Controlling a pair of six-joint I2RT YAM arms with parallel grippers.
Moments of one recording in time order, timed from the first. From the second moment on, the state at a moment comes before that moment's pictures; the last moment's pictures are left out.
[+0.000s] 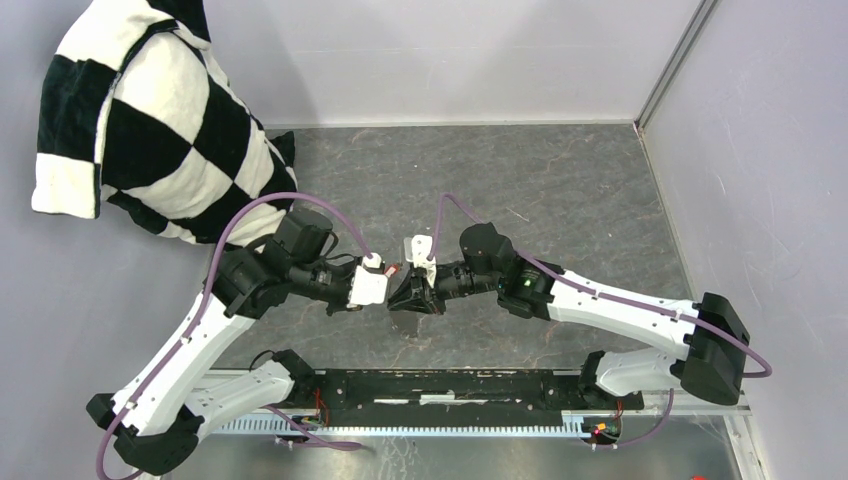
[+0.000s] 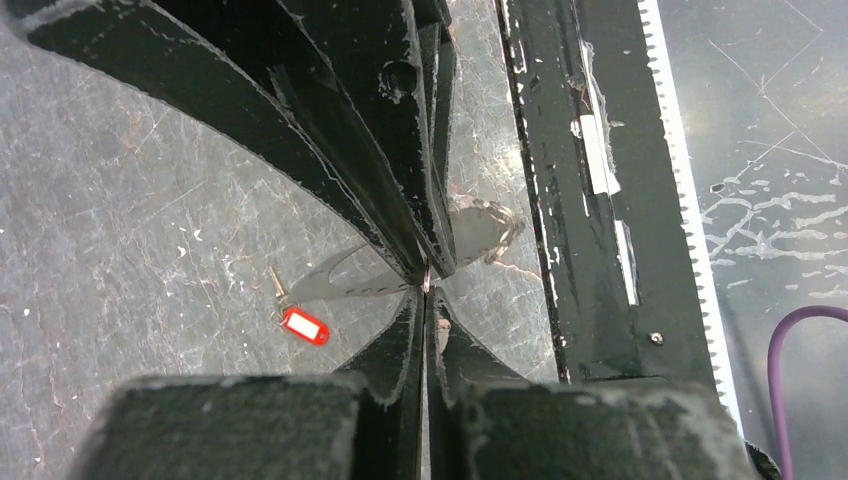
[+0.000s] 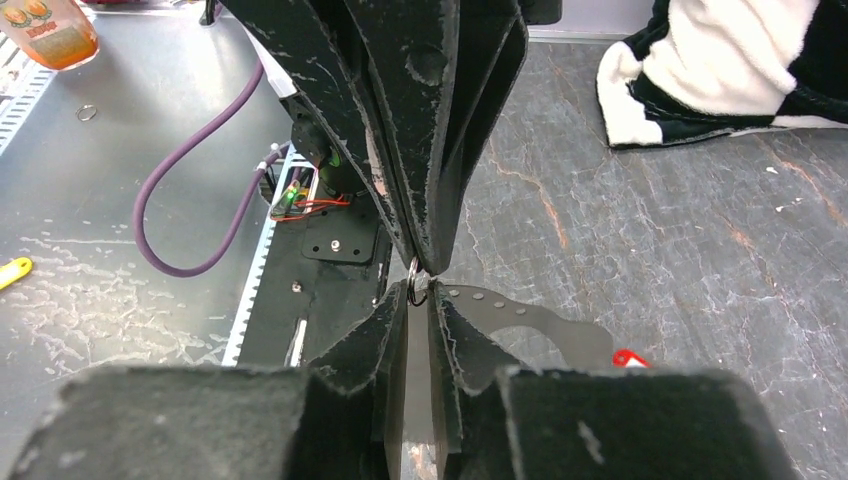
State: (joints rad) left arm -0.68 0.90 1.17 -1.12 0.68 0.87; right arm 1.08 1.28 0.95 0.09 -0.59 -0.12
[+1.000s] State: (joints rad) left arm -0.68 0.87 1.17 -1.12 0.66 0.87; right arm 1.08 1.30 0.95 0.15 -0.58 -0.02
